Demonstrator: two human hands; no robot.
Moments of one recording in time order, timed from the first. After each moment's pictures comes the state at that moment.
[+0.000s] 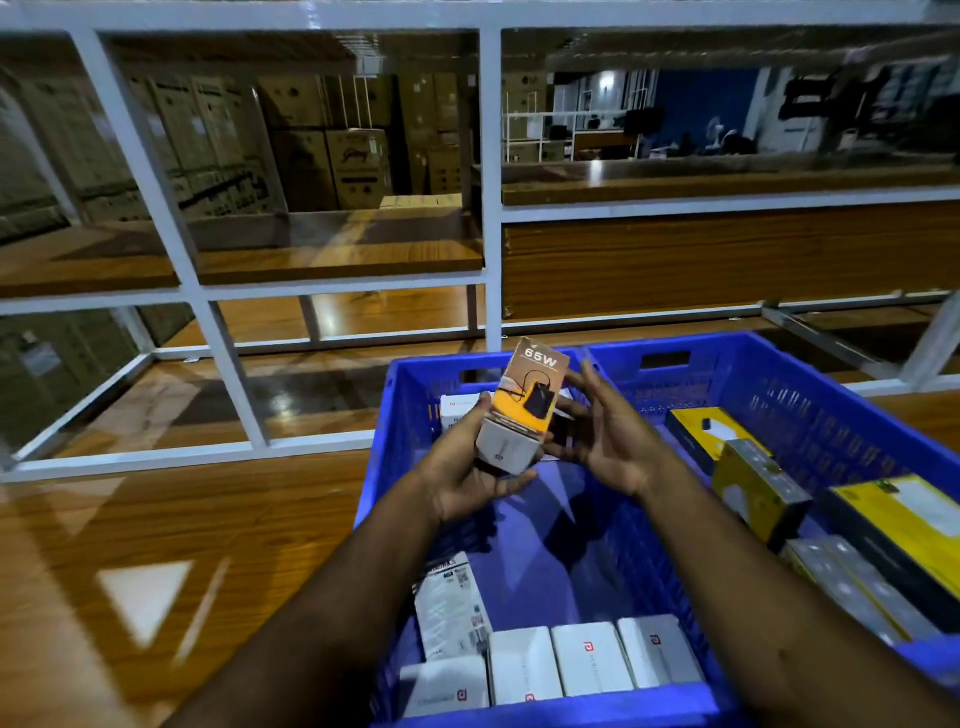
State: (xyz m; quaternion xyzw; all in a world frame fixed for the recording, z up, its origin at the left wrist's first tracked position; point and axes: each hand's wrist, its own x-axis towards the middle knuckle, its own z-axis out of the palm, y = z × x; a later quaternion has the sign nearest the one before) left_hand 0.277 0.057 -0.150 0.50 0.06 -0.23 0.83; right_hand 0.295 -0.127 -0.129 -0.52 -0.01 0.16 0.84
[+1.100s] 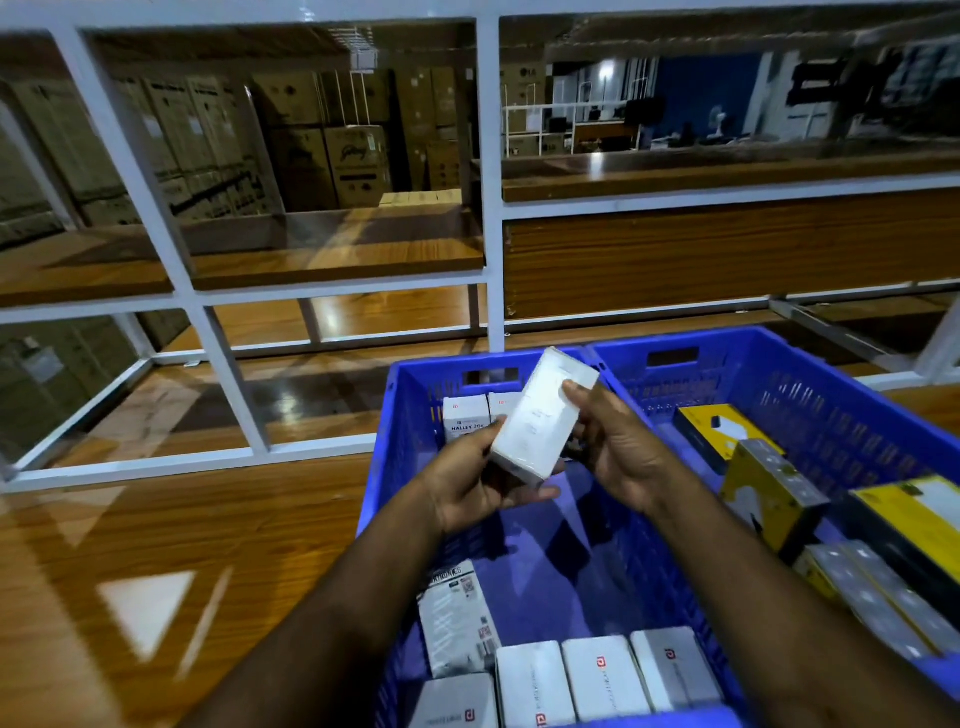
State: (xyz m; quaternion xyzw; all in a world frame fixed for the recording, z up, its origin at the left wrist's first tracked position) left_hand 0.276 0.054 -0.150 0.51 0.06 -0.23 0.82; right_hand 0.287 -0.117 -0.133 -0.57 -0.06 0.09 0.82
